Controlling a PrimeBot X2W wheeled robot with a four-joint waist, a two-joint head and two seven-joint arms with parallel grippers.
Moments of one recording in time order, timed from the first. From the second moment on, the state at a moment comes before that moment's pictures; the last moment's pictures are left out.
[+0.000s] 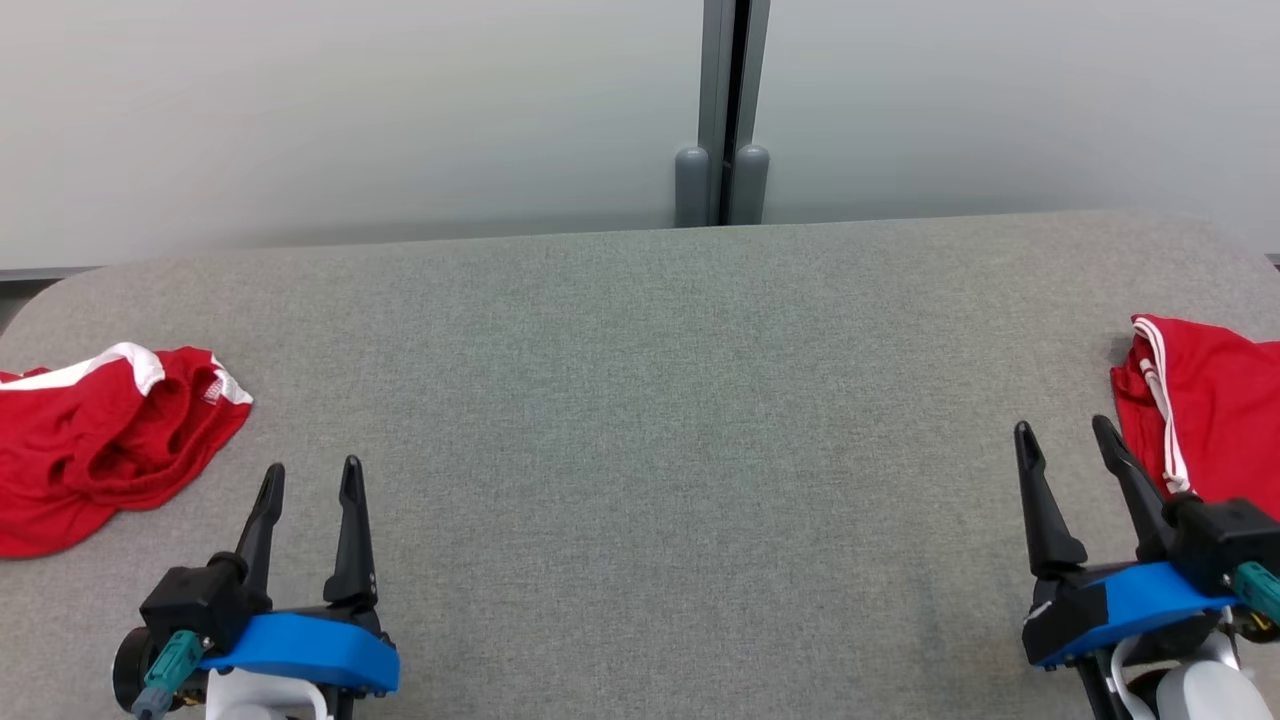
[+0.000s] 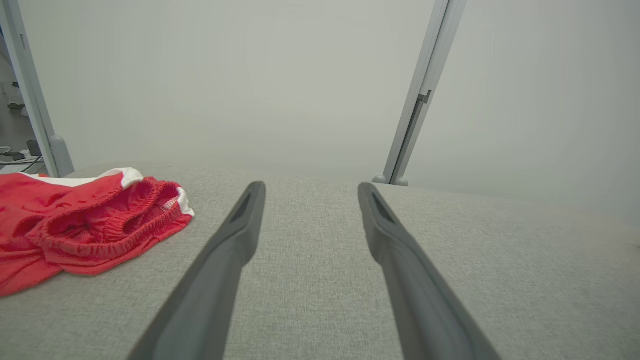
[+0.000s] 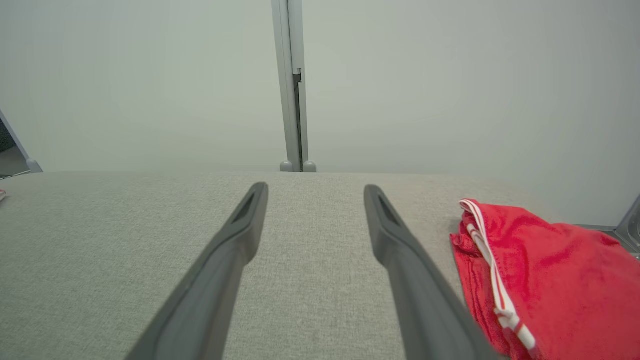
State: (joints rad) left arm -0.11 0.14 -0.09 0.32 -0.33 -0.09 -0.26; right arm -0.12 -0.12 -0.05 0.19 0.14 0.13 -0.13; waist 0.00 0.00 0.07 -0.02
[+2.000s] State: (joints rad) left arm -0.08 0.11 -0.06 0.34 -0.30 -0.12 -0.26; right arm -0.07 -0.09 -0.03 0.18 0.14 0.13 -0.13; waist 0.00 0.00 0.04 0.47
